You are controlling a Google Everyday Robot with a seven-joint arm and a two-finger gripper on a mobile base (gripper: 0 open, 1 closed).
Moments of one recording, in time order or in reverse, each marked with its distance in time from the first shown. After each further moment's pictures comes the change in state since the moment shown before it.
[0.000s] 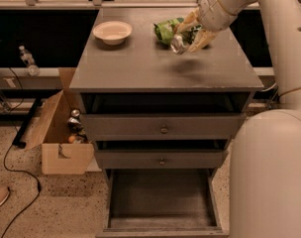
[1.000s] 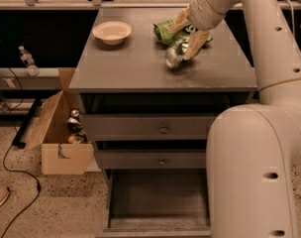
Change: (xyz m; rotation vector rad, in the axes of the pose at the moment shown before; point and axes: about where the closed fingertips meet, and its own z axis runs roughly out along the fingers) arm -0.006 -0.022 0.026 -0.013 -0.018 -0.003
